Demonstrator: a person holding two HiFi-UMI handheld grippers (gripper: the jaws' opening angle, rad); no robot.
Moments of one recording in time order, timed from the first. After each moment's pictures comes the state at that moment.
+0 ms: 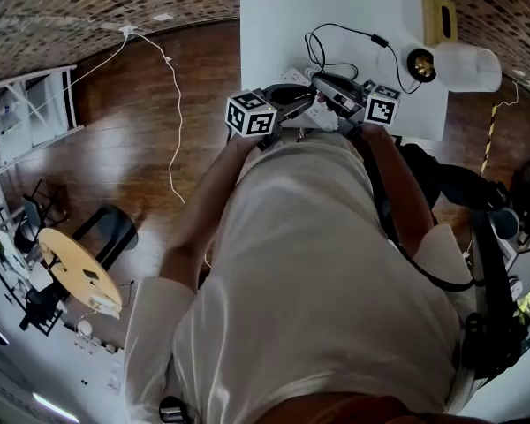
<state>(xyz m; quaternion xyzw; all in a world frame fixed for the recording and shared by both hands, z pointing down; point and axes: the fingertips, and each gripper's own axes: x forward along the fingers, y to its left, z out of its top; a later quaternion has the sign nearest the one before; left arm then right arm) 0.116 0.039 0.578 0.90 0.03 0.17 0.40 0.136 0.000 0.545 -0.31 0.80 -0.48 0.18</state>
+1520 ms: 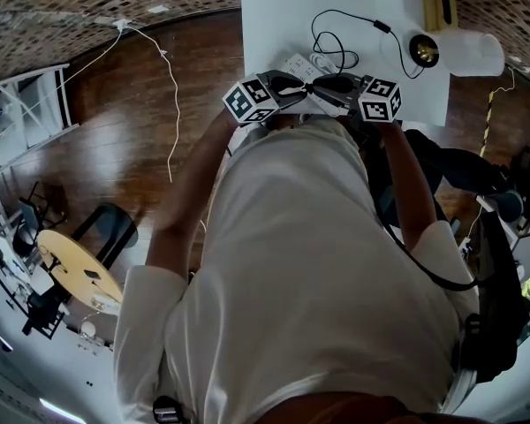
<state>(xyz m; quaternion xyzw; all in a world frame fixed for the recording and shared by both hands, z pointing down) 0.078 0.062 0.608 0.92 0.16 0.30 0.21 0.091 0.047 0.577 -0.27 0.86 -0.42 -0.04</state>
